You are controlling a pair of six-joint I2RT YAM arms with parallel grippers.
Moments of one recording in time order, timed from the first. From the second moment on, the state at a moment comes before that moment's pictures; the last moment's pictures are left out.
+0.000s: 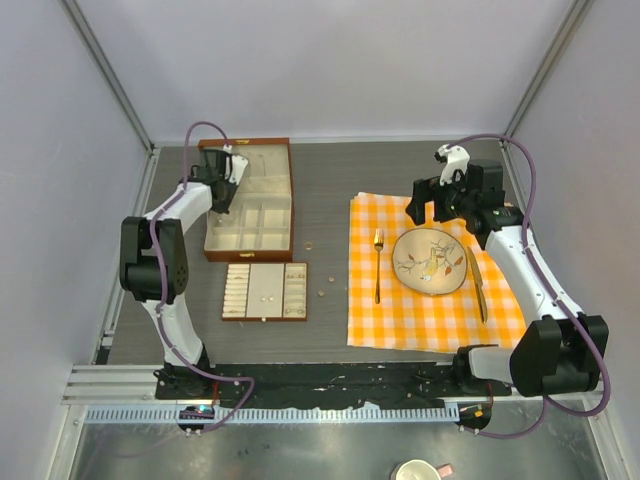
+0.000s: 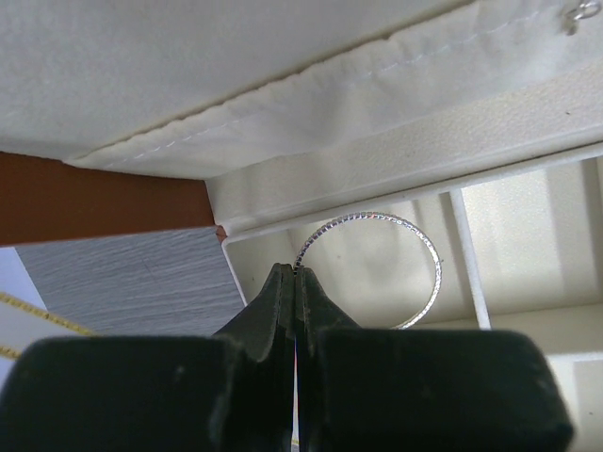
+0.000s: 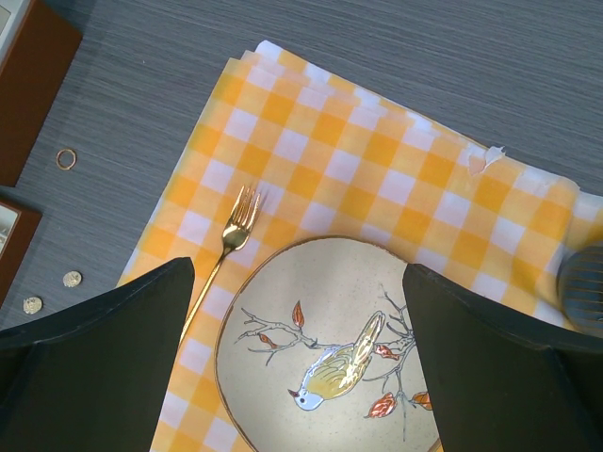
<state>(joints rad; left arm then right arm) -0.09 1.90 1.38 -0.40 -0.13 0.37 0.07 1.27 1.05 -0.38 -0.32 -0.10</state>
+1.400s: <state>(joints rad) -0.10 1.87 1.34 -0.40 -0.11 0.37 0.07 1.28 1.05 -0.38 -0.32 -0.10</state>
